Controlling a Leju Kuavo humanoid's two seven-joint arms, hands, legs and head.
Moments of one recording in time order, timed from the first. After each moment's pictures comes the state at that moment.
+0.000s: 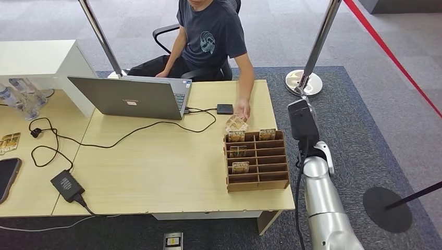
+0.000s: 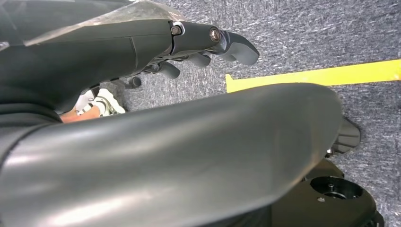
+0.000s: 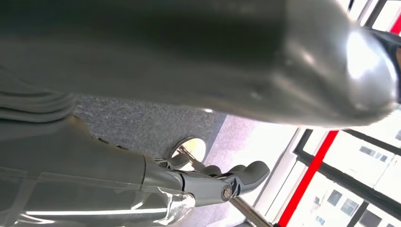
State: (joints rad) left arm -0.10 -0.17 1.23 -0.21 -1.17 -0.07 -0.10; right arm -0.52 0.13 0.10 -0.98 0.68 -0.26 -0.38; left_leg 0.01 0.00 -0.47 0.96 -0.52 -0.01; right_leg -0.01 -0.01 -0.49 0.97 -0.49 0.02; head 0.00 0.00
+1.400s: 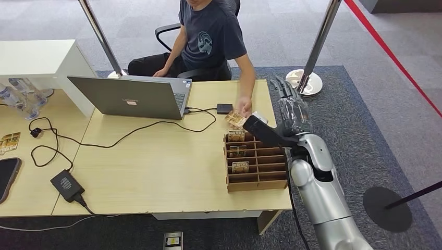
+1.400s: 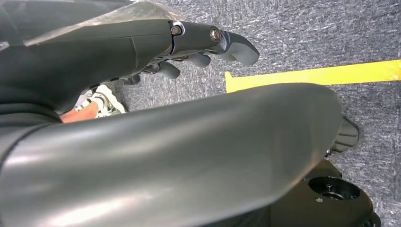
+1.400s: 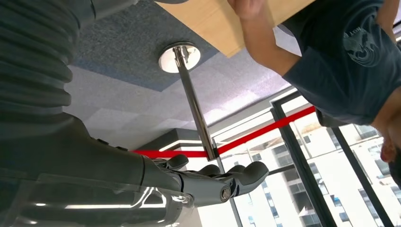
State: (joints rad) left arm -0.10 -0.16 1.23 -0.21 -1.15 -0.07 -0.11; right arm -0.48 0.01 0.43 -1.20 1.14 -0.30 -0.22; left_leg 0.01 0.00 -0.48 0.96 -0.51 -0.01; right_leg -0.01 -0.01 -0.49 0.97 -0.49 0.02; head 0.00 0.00
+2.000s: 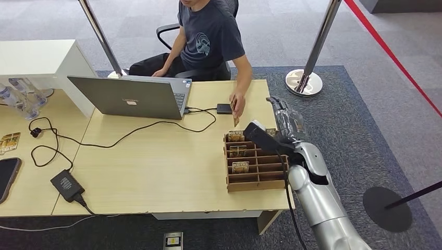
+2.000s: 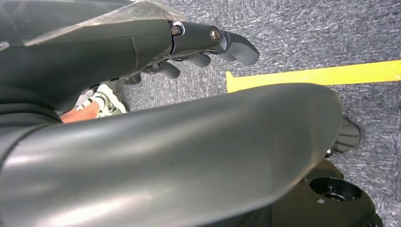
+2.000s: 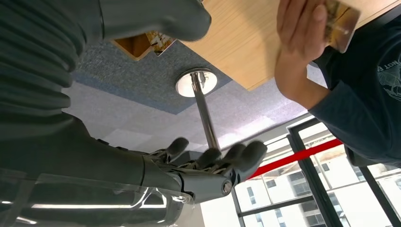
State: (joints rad) left arm -0.09 -0.16 1.23 -0.21 -1.15 -0.07 -0.11; right arm -0.48 0.00 0.44 -1.06 1.09 -0.34 -0.22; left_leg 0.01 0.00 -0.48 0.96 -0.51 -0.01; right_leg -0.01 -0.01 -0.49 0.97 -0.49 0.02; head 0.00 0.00
